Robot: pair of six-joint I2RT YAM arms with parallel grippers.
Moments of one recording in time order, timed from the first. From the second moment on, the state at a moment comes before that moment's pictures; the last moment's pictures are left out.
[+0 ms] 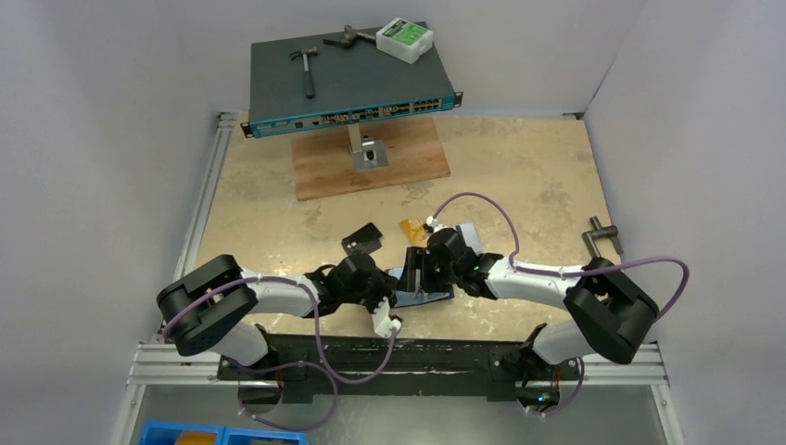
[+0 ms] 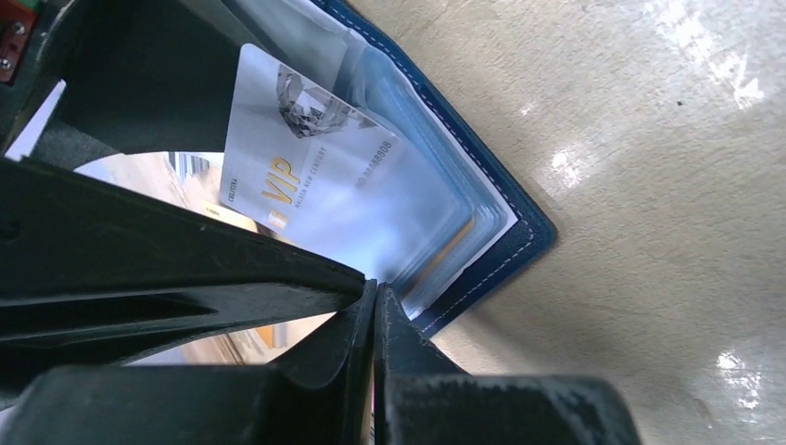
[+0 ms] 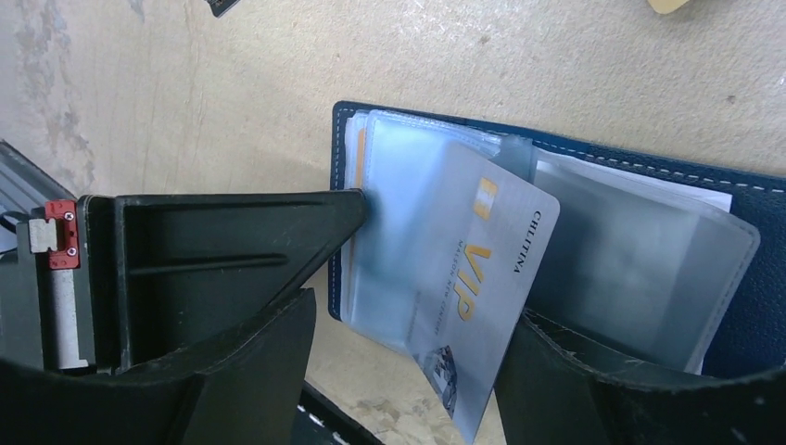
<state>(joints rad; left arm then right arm) -0.96 1.48 0.44 0.33 0.28 1.46 0.85 1.42 0.59 0.00 -0.11 0.81</state>
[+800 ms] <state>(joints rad) -0.96 1.48 0.41 0.32 0.32 1.55 0.80 1.40 0.68 -0.31 -0.03 0.73</state>
